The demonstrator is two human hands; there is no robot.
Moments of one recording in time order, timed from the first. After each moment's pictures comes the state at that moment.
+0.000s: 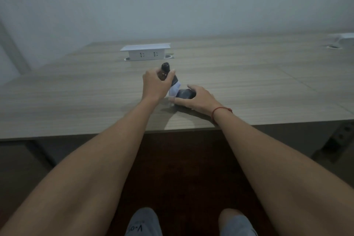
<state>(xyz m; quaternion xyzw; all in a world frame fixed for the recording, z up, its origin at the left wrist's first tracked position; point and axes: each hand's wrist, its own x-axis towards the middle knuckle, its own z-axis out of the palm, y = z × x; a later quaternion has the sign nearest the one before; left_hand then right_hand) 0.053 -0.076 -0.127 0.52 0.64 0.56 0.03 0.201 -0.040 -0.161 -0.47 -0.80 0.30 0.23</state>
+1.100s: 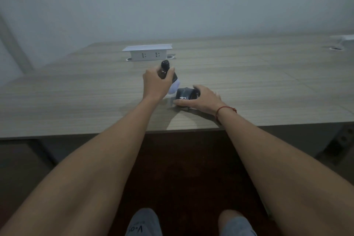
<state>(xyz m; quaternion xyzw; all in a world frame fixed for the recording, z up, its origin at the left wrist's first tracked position) 0.054 -0.081 -0.119 0.50 0.65 0.58 0.02 0.204 -0.032 -0.163 -0.50 -0.80 0.25 0.22</state>
